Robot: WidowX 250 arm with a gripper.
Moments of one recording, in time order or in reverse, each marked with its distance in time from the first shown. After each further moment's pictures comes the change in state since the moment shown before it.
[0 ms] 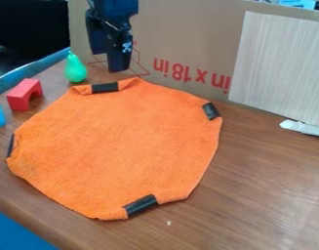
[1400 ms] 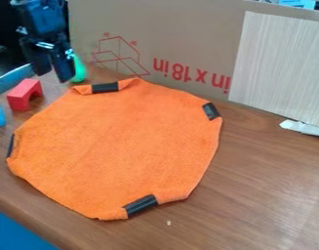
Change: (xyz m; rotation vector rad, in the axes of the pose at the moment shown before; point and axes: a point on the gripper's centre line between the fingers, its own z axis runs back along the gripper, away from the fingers) arm -0.067 0.070 -0.044 -0.155 -0.095 0.400
